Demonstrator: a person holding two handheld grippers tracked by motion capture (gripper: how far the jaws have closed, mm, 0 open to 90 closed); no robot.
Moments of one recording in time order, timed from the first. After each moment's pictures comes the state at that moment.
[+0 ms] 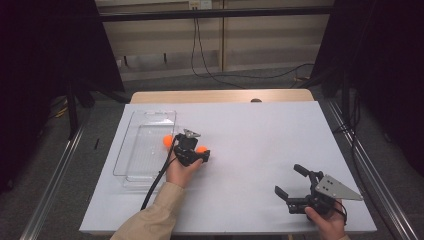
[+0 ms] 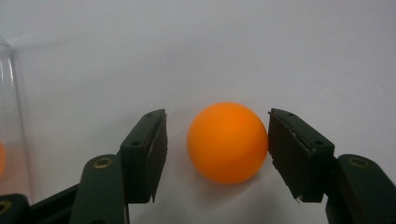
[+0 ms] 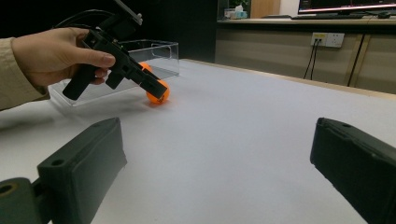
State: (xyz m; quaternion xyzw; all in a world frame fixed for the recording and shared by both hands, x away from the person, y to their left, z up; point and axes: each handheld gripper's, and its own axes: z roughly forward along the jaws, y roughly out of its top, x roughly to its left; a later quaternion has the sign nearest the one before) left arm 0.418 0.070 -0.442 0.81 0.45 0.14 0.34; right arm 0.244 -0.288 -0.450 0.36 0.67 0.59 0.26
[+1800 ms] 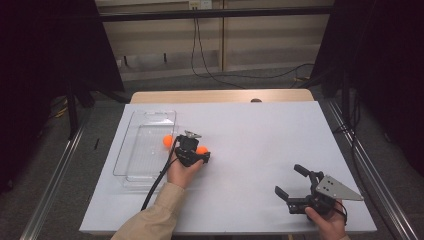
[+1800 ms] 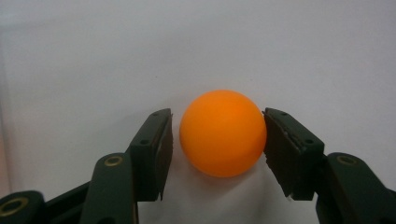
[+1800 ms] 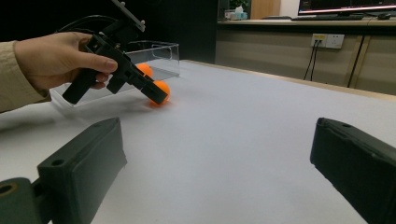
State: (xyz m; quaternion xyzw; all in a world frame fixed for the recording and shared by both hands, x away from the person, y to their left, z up) left arm 0.419 0.068 -0.446 0.81 0.46 0.12 0.33; right arm 0.243 -0.288 -0.450 0.35 0.67 0.59 0.26
